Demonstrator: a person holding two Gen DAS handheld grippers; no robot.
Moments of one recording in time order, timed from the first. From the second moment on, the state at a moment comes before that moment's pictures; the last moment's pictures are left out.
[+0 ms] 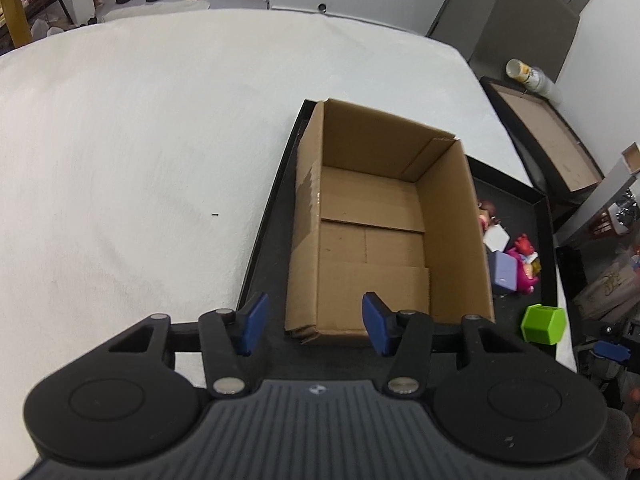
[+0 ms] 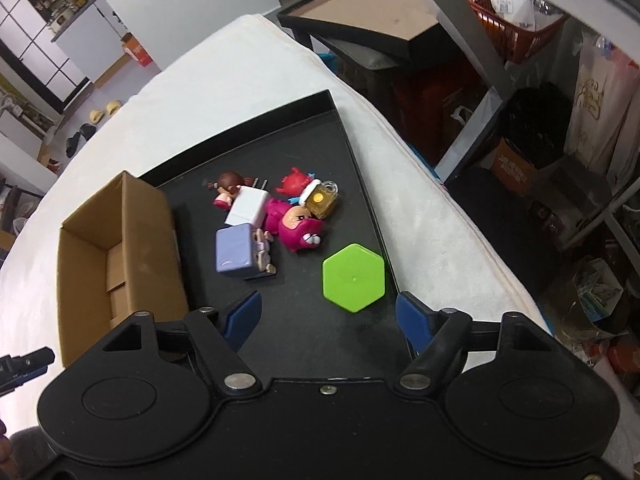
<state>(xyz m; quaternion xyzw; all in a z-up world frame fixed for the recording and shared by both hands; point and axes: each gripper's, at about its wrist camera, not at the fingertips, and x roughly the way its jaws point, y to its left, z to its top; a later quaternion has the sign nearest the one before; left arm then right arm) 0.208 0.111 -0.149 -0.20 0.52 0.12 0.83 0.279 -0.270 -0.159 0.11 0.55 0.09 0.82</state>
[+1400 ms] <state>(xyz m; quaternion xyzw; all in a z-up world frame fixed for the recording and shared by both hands) 0.232 0.098 -0.192 -0.14 0.57 0.10 0.81 0.294 -0.254 -0.197 0.10 0.59 0.07 0.80</state>
